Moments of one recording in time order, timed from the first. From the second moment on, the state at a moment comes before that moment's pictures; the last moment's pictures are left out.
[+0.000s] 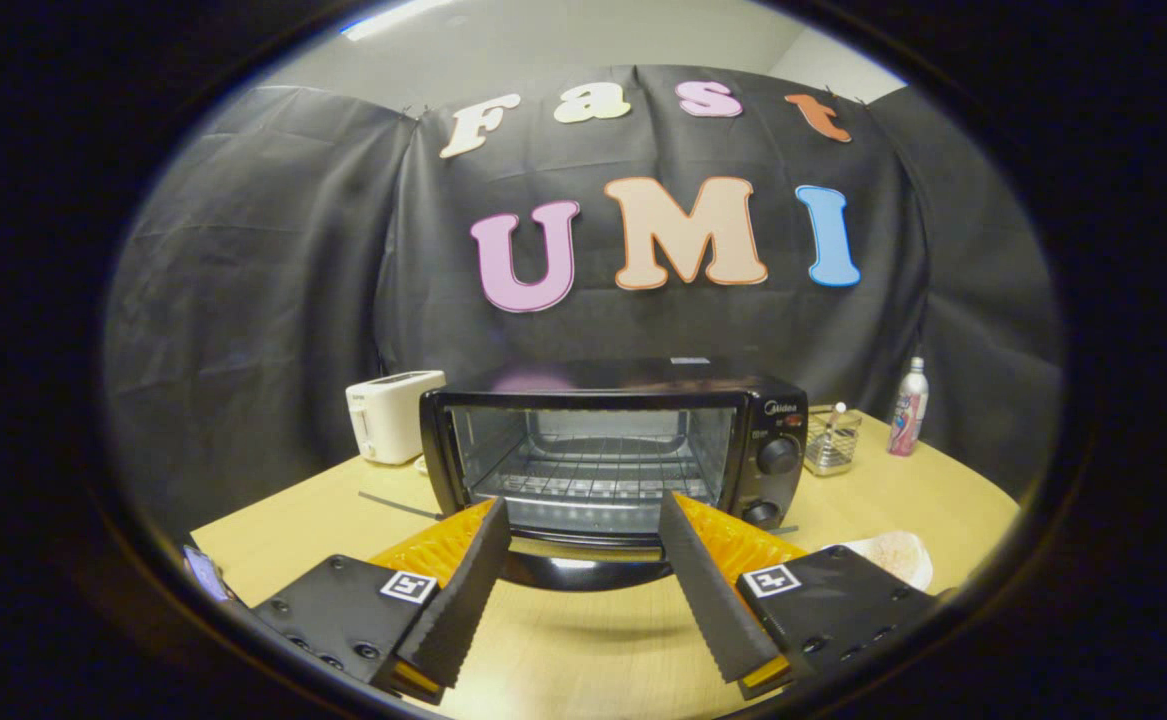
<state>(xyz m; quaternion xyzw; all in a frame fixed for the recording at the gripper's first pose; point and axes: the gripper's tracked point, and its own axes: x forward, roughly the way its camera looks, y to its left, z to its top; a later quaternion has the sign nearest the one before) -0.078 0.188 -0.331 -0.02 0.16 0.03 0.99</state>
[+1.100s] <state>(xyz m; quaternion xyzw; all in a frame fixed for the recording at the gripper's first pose) -0.127 0.176 -0.423 0.00 0.32 0.04 0.94</state>
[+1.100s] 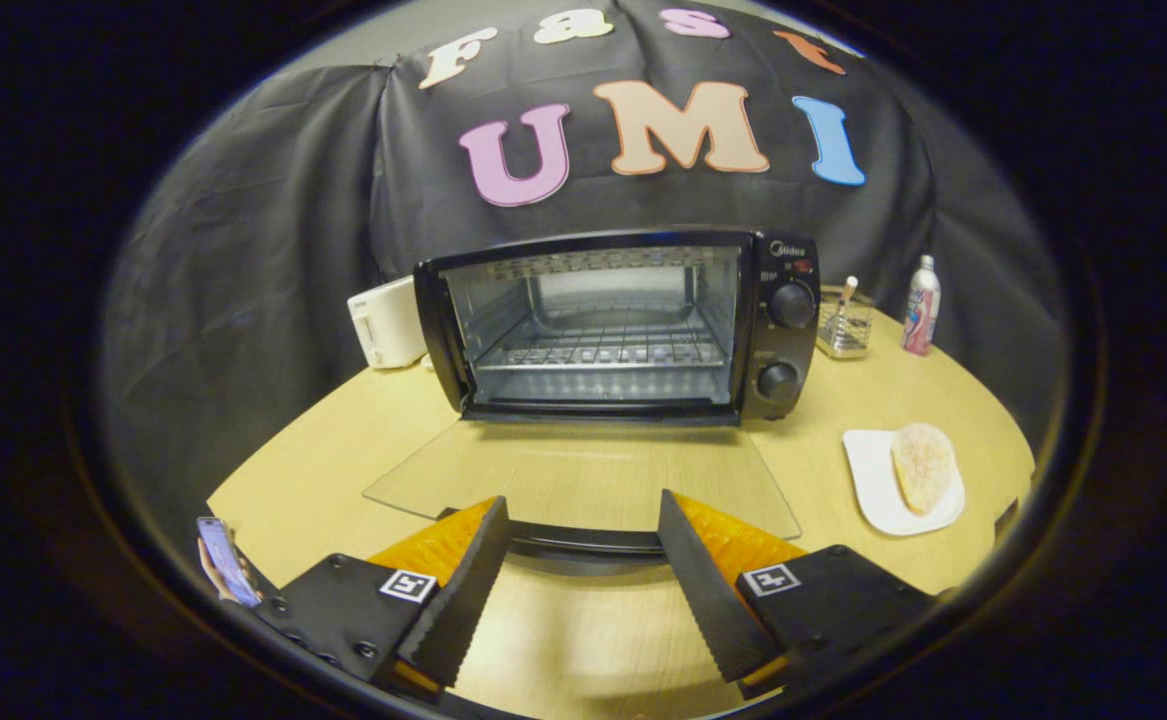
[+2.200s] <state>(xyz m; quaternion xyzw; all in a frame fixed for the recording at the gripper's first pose) -0.114 0.090 -0.356 0.04 0.27 -0.01 0.96</state>
